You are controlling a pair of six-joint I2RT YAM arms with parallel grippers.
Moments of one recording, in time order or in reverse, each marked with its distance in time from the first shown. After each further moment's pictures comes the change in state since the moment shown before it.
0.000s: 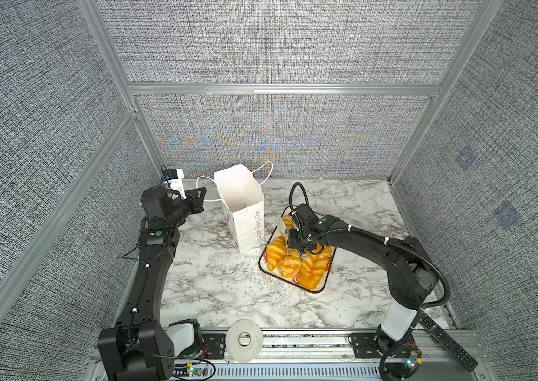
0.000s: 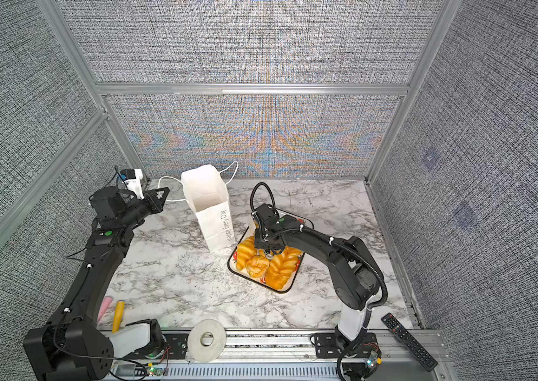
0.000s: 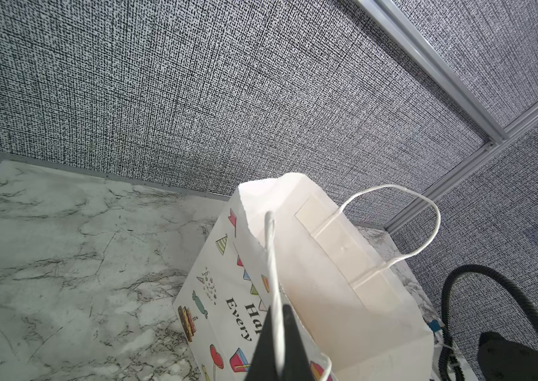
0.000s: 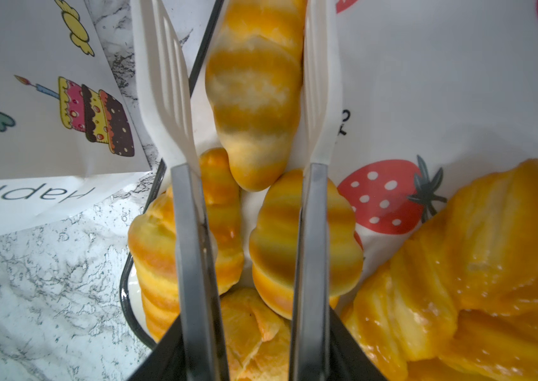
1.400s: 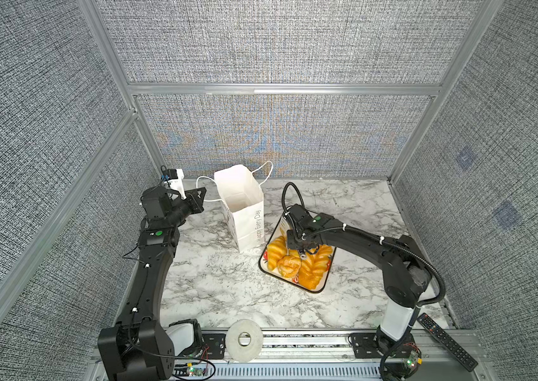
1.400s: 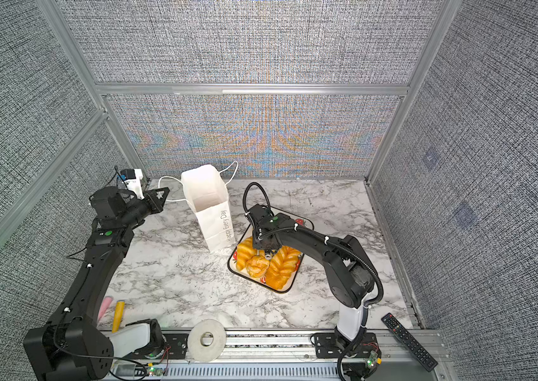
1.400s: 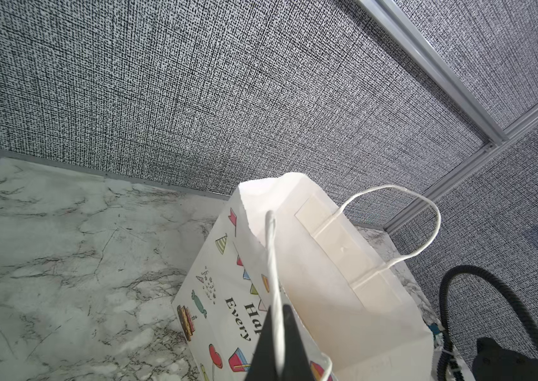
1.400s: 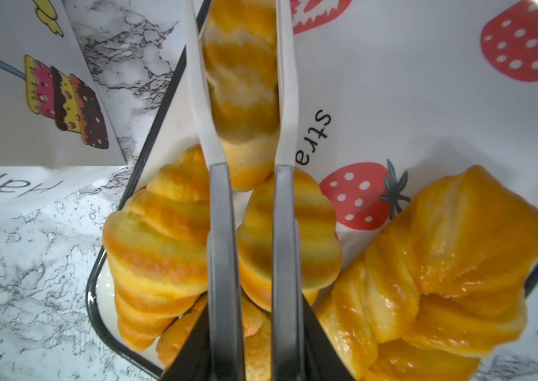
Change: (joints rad) left arm 0.000 0.002 0.000 0.000 0.000 -0.006; right arm 0.032 0.020 0.066 -0.098 0.109 -0.037
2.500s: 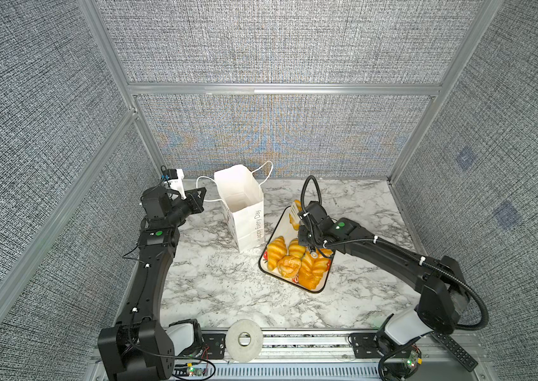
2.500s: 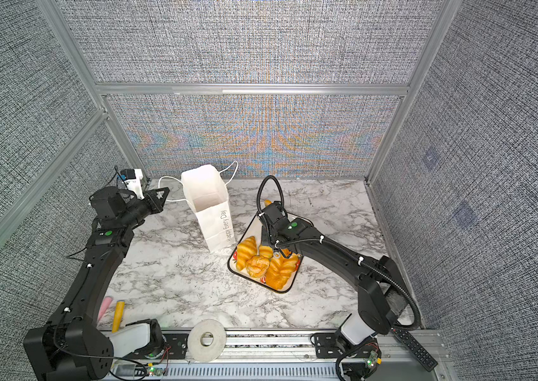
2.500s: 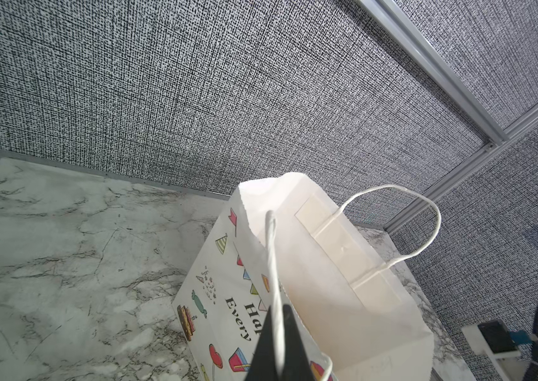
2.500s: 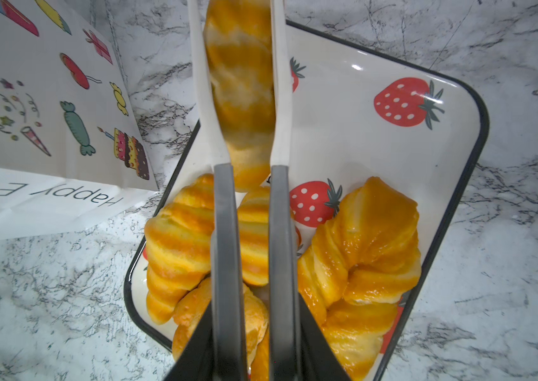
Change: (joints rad) left arm 0.000 0.000 0.000 0.000 0.000 0.001; right arm -0.003 -0.279 -0.152 0.072 0.097 0.015
